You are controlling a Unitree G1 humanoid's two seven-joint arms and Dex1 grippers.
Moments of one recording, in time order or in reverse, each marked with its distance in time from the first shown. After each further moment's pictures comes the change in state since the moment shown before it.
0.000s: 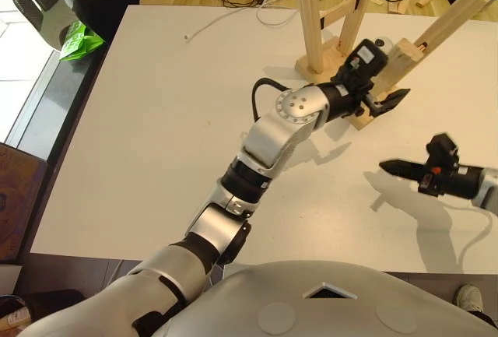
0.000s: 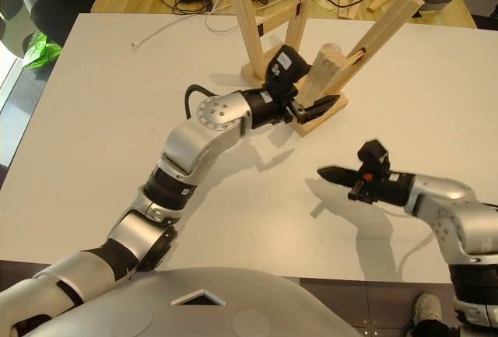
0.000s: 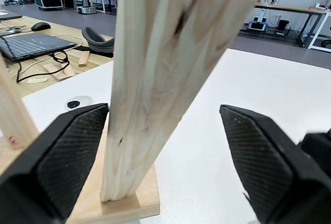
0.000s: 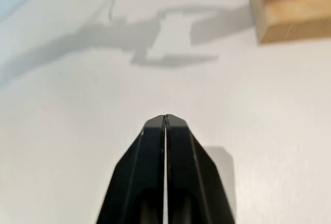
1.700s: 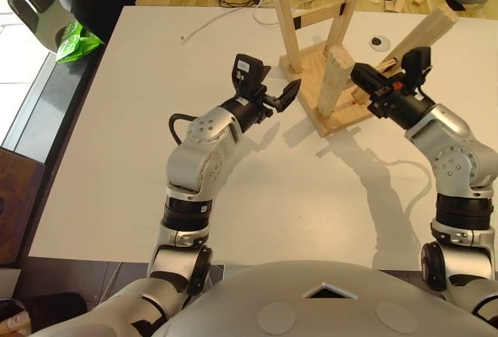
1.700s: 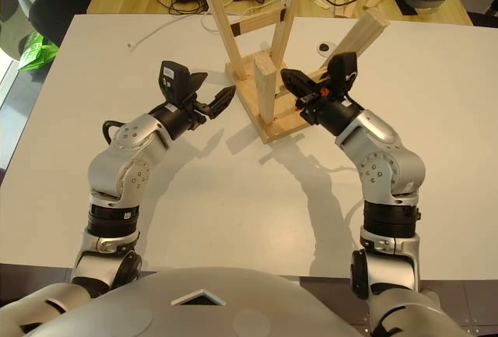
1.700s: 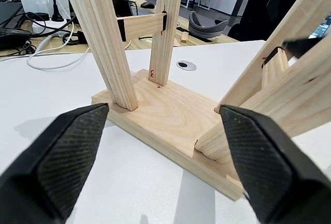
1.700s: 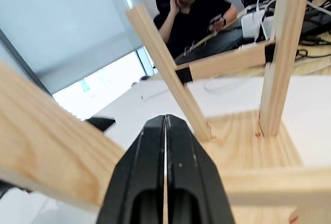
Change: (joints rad) left arm 0.383 0.263 0.354 -0.362 -0.119 0.115 0.103; right arm -0.541 0.538 -0.143 -0.054 0.221 0.142 -0.467
